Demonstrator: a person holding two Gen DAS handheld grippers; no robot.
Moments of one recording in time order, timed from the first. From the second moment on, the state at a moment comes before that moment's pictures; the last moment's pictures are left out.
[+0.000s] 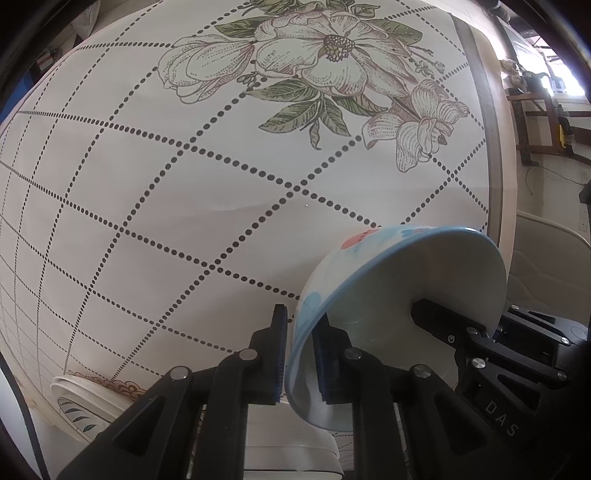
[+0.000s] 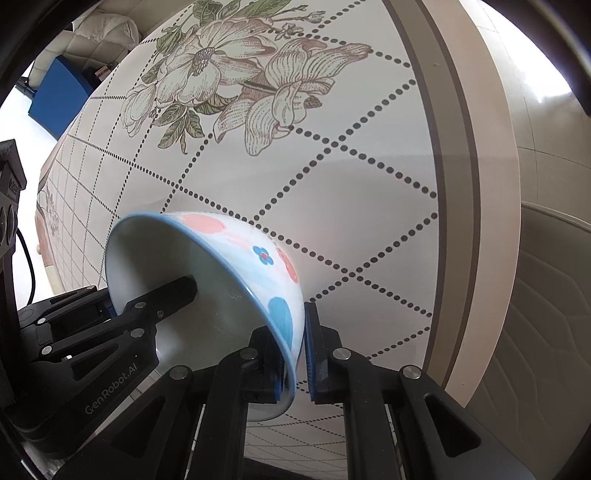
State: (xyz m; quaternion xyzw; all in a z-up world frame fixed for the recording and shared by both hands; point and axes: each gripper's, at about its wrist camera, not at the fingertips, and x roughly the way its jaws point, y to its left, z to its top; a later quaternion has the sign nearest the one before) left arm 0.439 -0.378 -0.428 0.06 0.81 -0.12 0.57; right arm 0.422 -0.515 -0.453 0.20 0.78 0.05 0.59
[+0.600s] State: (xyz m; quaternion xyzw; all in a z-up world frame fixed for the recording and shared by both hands) left arm 0.444 -0.388 -0.402 0.06 0.80 -0.13 0.58; right arm 0.425 -0.526 -0.442 0.22 0.77 0.05 0.59
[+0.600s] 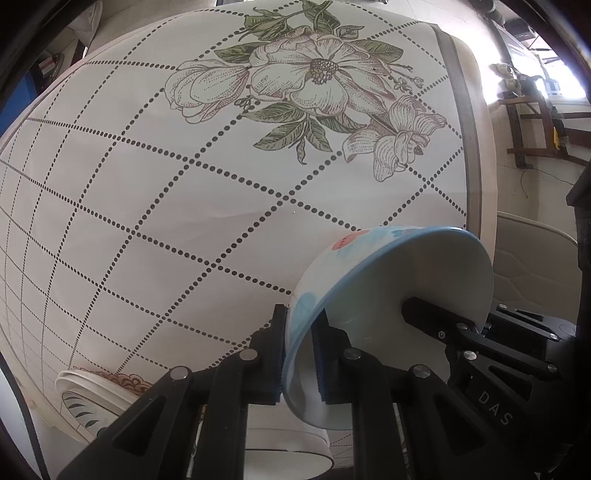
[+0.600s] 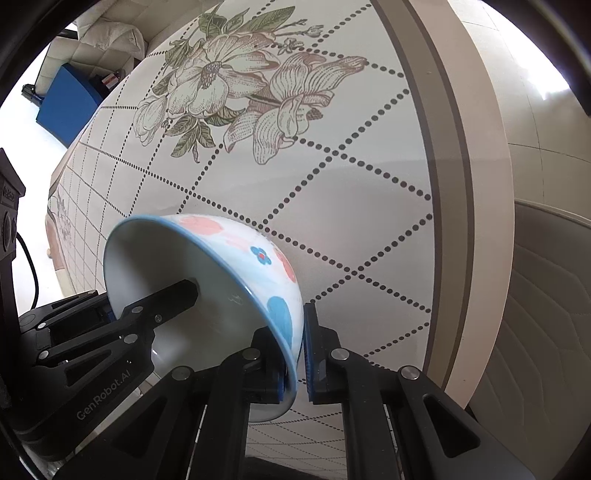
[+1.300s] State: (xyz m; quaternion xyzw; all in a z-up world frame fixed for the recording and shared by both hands) left arm 0.393 -0.344 -0.337 0.06 0.78 -0.14 0.60; right arm 0.378 -0.484 -0.370 0.21 0.76 0.08 0.61
